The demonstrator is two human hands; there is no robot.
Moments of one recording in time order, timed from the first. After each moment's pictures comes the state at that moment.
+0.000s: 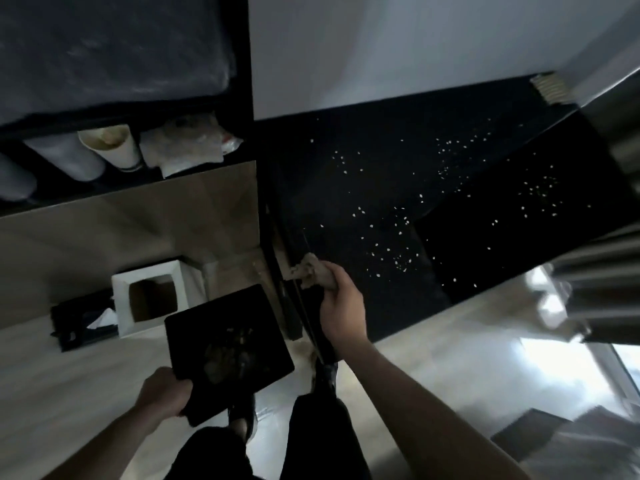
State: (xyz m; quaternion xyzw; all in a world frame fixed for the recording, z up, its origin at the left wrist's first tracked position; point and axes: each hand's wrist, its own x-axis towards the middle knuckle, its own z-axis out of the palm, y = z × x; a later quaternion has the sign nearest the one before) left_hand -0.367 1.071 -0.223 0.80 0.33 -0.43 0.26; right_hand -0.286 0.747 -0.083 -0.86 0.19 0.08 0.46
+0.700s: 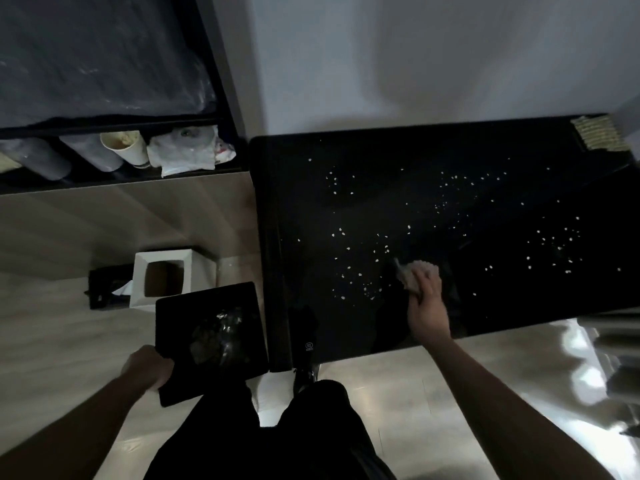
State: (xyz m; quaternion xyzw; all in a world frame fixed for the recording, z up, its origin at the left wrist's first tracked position) left_hand -0.364 0.978 -0.141 0.81 0.41 -0.39 0.19; right_hand -0.237 0.457 -0.105 -0.92 0.13 0.12 0.34
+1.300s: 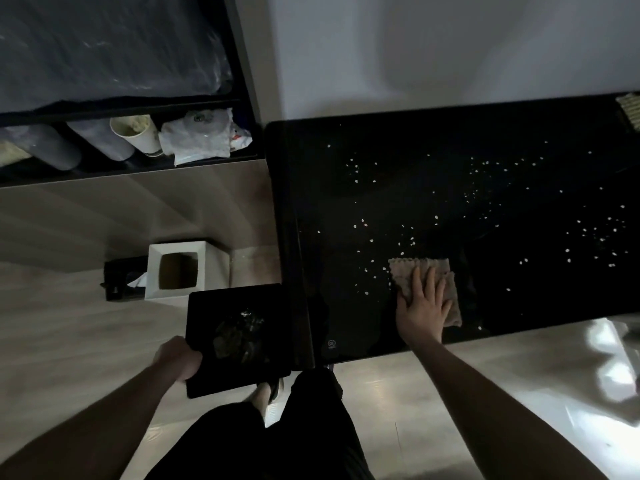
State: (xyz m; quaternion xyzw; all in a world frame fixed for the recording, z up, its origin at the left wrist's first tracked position) left_hand -0.352 0.969 -0.158 0.80 0.40 -0.42 0.17; right_hand -0.250 0.513 -0.167 -0.95 0.16 0.18 0.18
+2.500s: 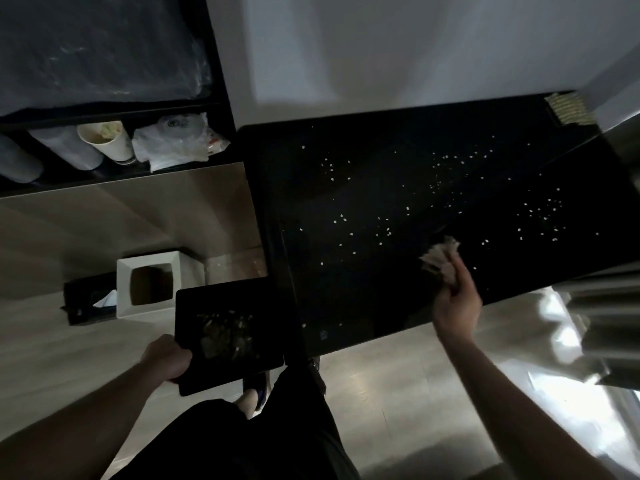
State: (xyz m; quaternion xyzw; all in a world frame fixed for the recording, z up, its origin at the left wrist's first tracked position) left_hand -0.338 0.987 -0.165 0.81 0.34 -0.42 0.21; right_hand -0.277 0.495 -0.053 -0.86 0.27 -0.09 0.43
